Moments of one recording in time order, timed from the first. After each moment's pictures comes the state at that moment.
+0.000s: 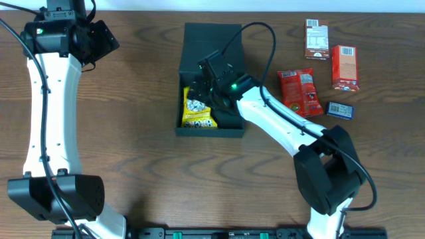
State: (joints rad) left arm 0.07 1.78 1.94 -1.20 -0.16 -0.50; right arm 0.63 1.98 1.49 -0.52 -0.12 0.96
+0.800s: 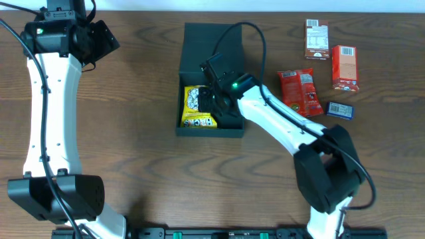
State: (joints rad) left arm 0.07 1.78 1.94 -1.20 -0.16 -0.50; right arm 0.62 2.00 1.49 -0.65 -0.14 0.61
